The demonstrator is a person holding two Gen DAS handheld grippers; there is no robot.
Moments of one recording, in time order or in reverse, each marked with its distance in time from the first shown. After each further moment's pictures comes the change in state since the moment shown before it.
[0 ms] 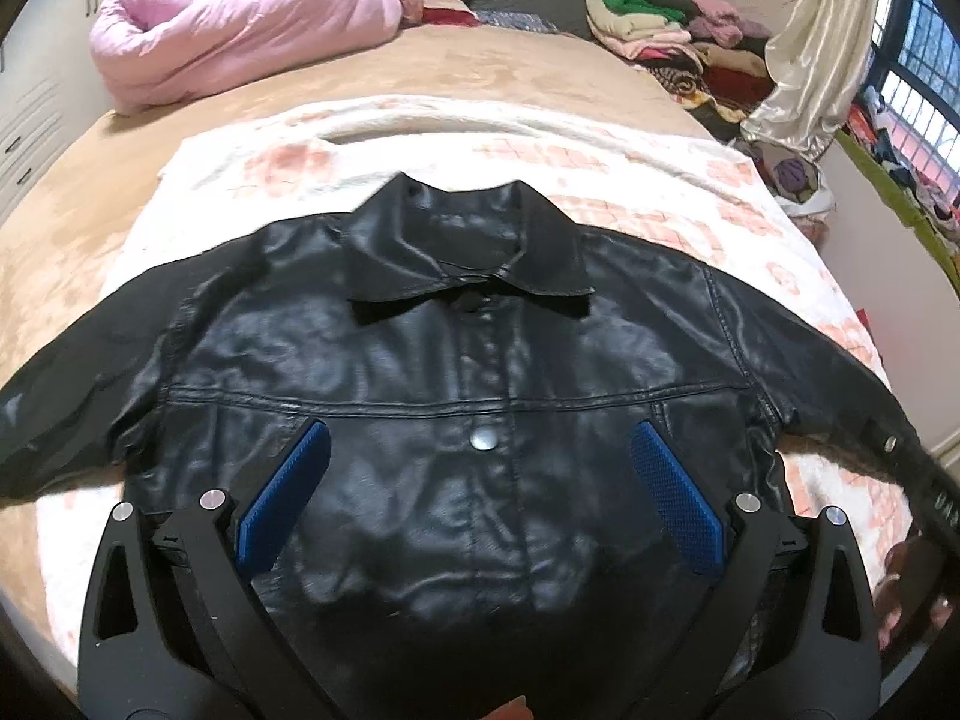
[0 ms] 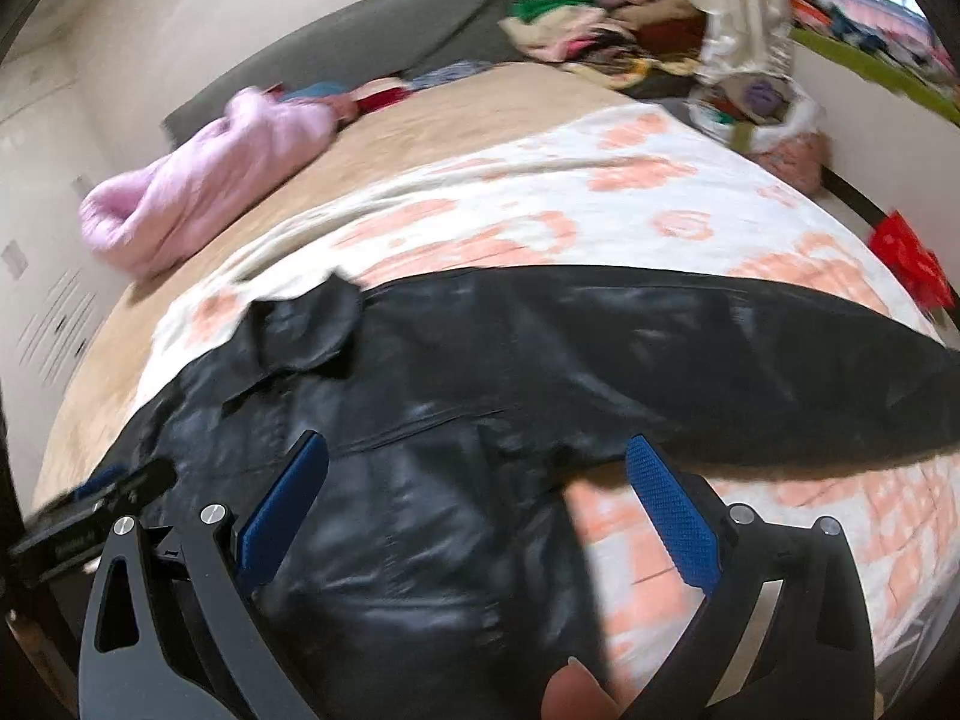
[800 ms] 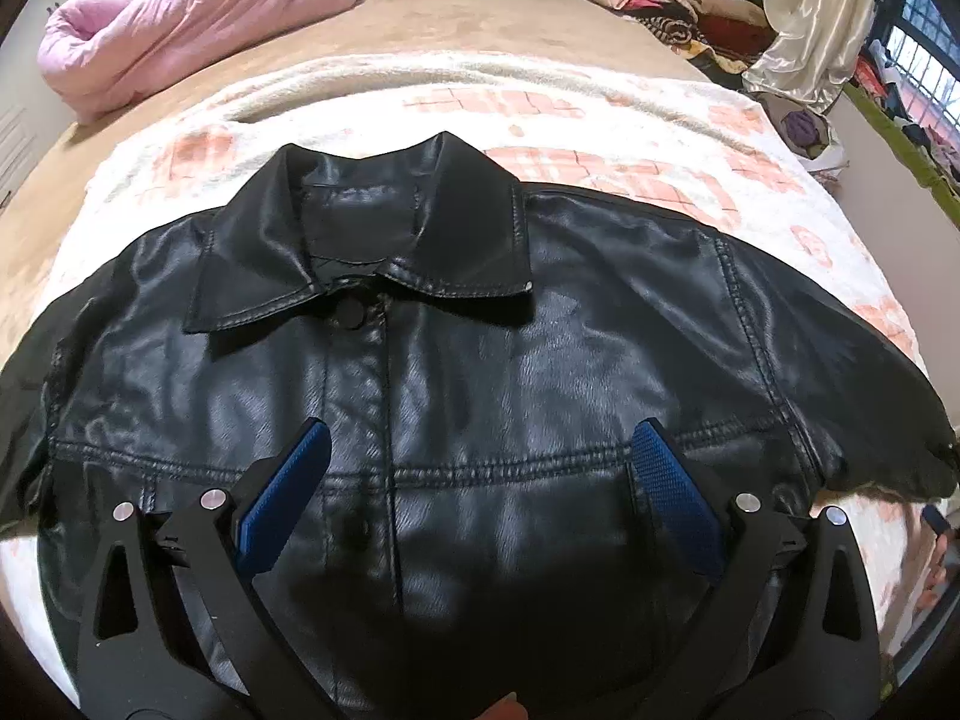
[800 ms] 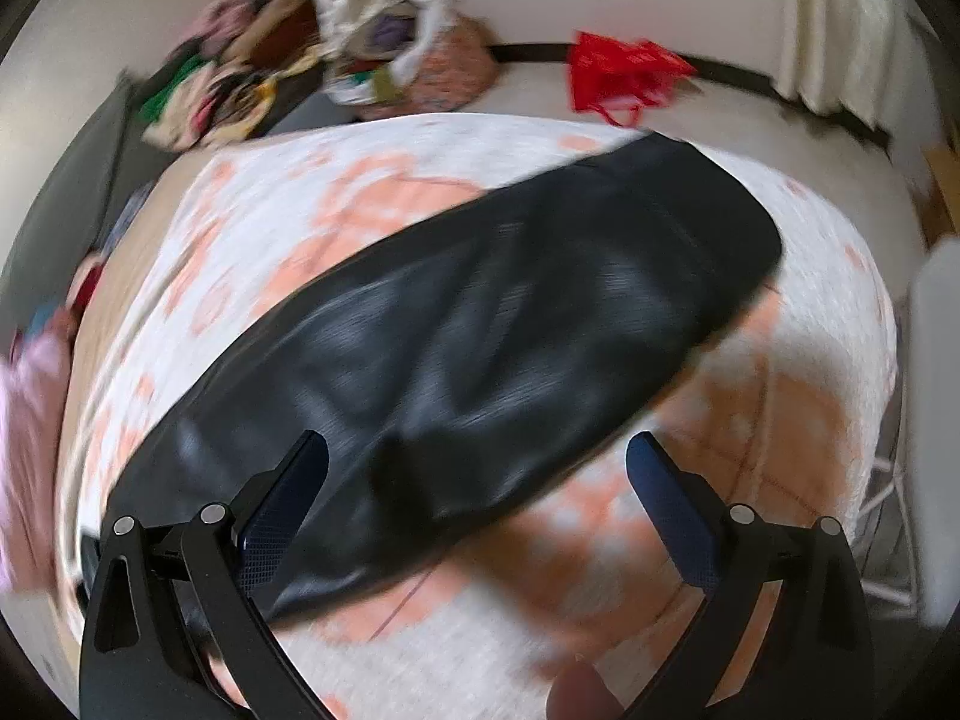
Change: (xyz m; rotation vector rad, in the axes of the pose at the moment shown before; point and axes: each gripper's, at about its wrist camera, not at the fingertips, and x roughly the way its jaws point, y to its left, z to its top) left arm 0.091 -0.053 0.023 0.052 0.083 0.029; right arm 0.013 -0.256 -0.023 0.715 -0.010 -0.396
